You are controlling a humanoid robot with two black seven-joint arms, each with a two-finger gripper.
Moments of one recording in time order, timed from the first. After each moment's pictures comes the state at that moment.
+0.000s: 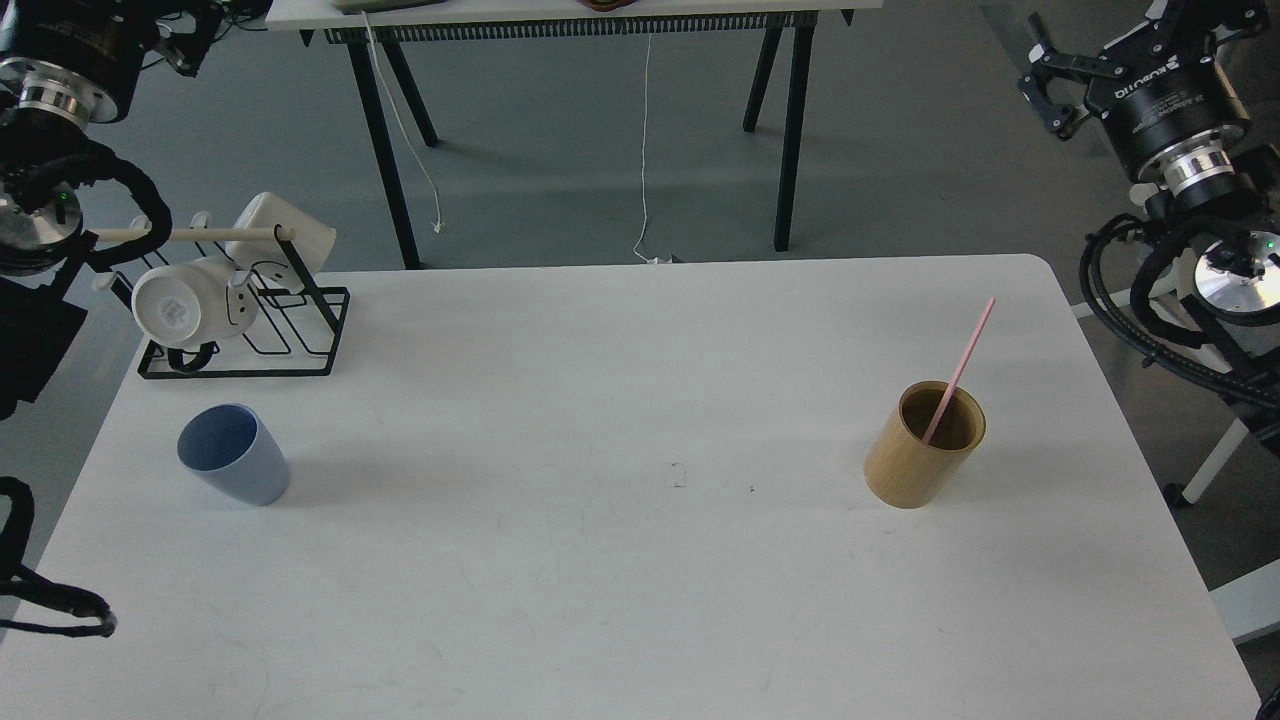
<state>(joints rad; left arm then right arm) -1.00 0.46 -0.83 -0.50 -0.30 -0.49 -0.19 0.88 -0.50 0.79 0.71 0.22 0.49 0.26</state>
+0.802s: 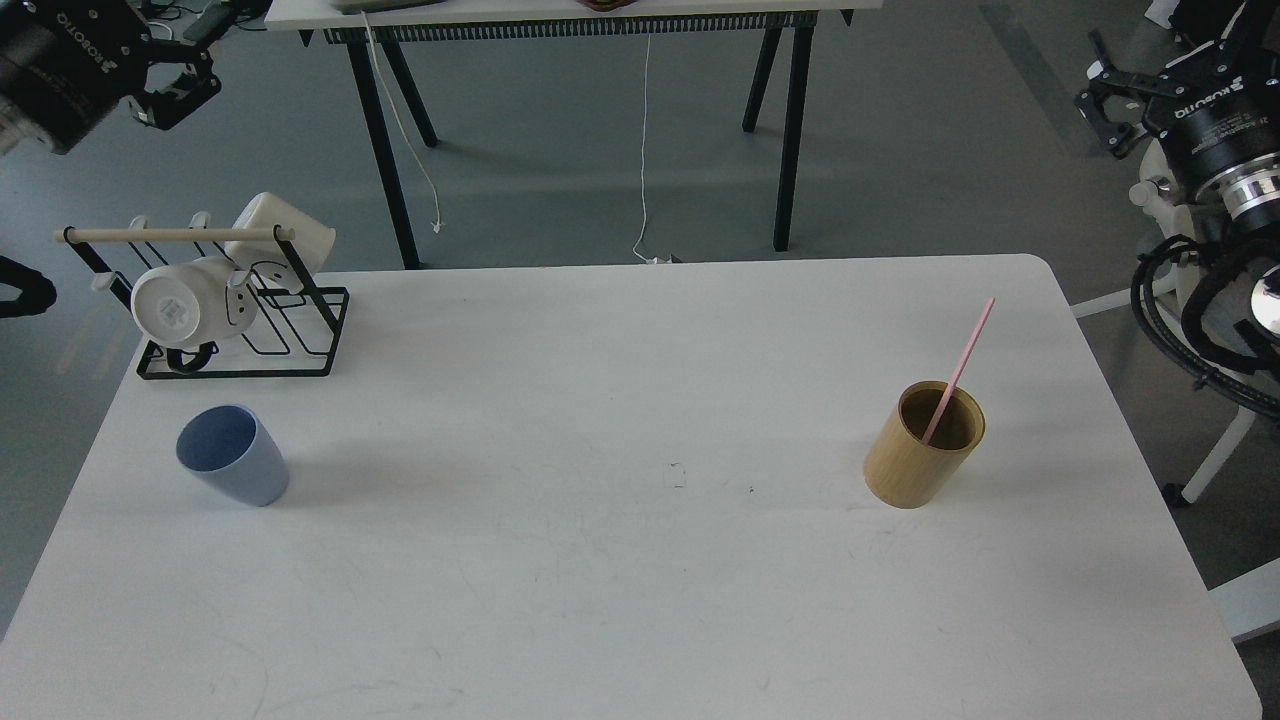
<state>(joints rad) -0.90 0.89 -0.65 -1.02 0.26 -0.49 -0.23 0.80 -0.58 0.83 0.75 0.23 0.49 0.27</state>
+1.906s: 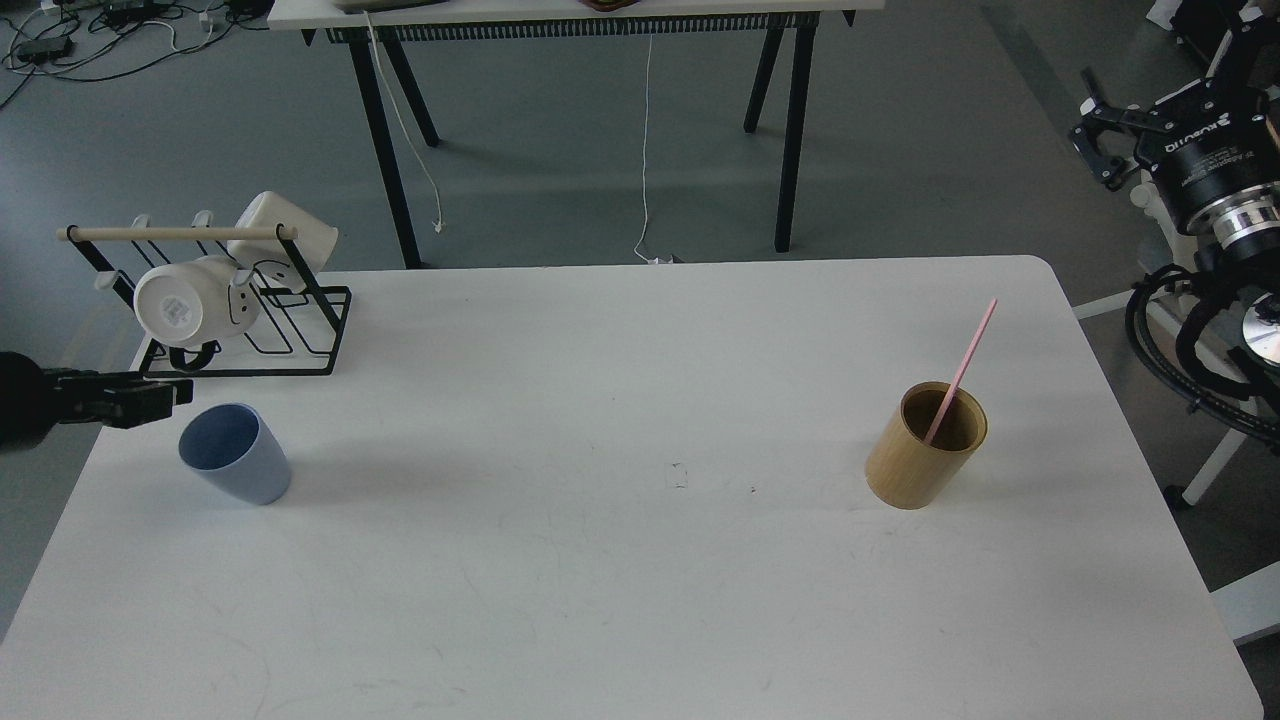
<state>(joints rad) -0.81 1.18 -0.15 -1.22 1.55 -0.29 -0.33 0.76 -0.57 0.83 0.74 0.22 0.49 0.27</state>
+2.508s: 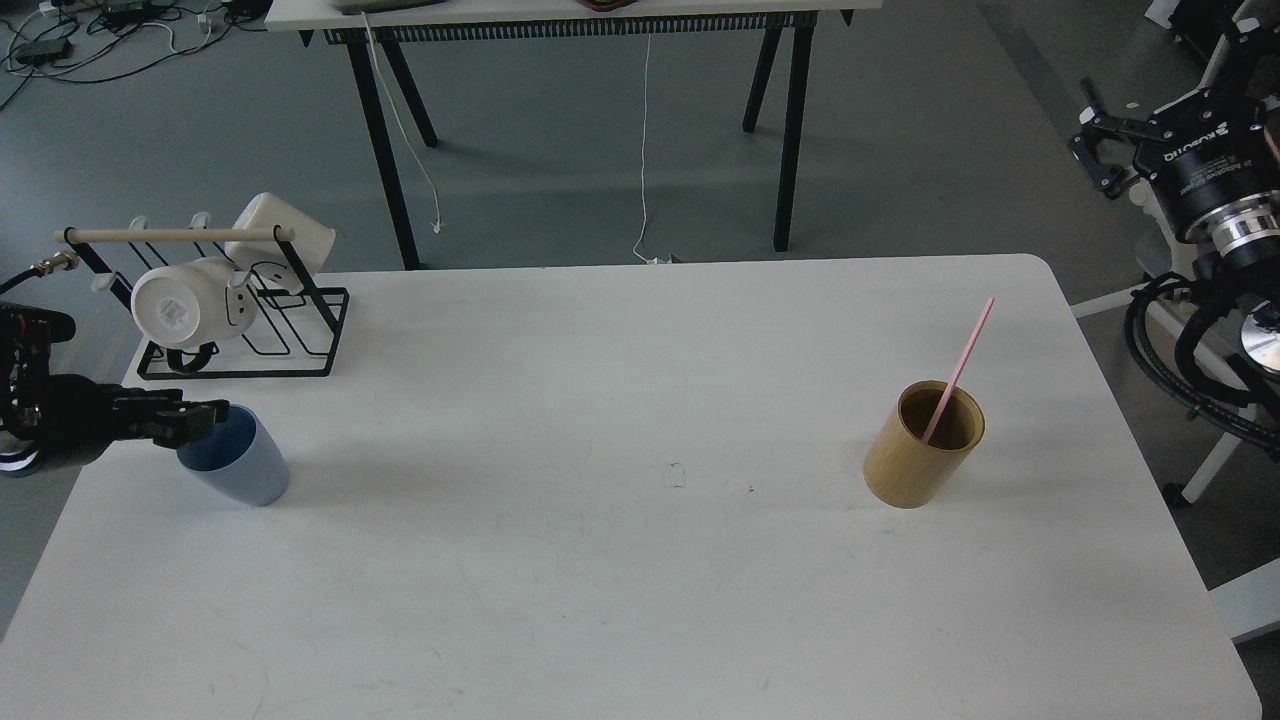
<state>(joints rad) -0.80 1.01 -0.10 -1.04 1.60 -0.23 -0.33 0.75 -0.57 0.83 0.75 0.22 0.49 0.27</state>
